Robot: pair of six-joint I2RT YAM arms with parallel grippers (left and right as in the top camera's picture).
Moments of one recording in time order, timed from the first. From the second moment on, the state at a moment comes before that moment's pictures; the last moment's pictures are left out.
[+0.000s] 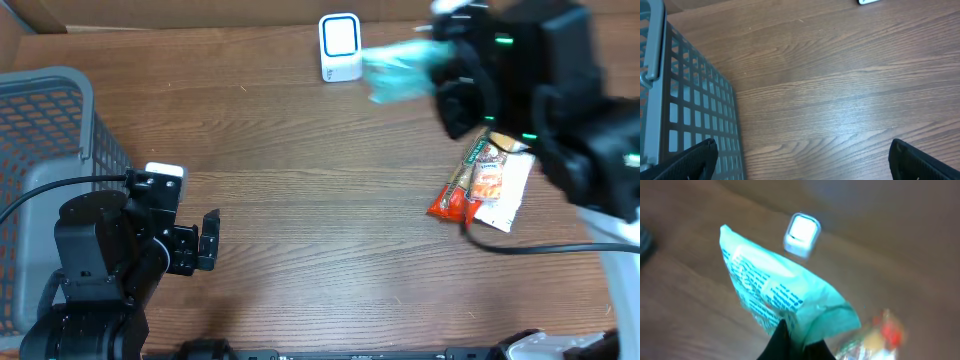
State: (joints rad) left arm 0.04 0.85 1.34 -1.26 0.02 0.20; right arm 0.41 1.52 2.12 -1.29 -0.01 -0.07
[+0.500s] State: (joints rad) left arm 0.04 0.85 1.34 -1.26 0.02 0.20; right arm -0.28 1.60 1.51 -1.11 -0.19 0.34
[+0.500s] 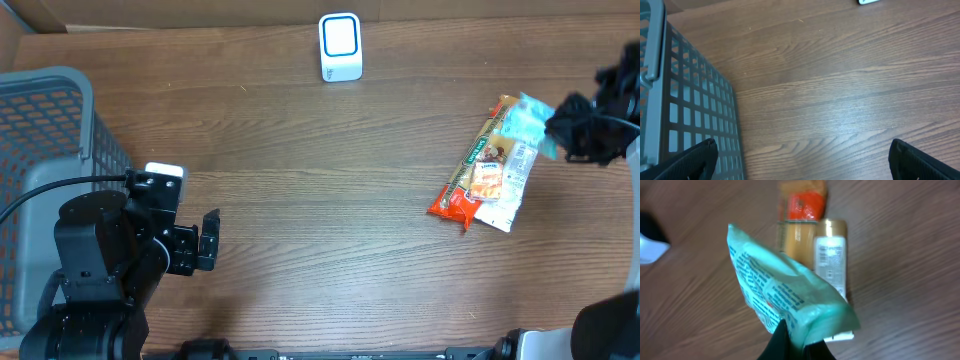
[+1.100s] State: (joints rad) left arm 0.04 0.85 1.34 -1.26 0.02 0.20; right arm -0.37 1.60 1.20 -0.91 -0.37 0.29
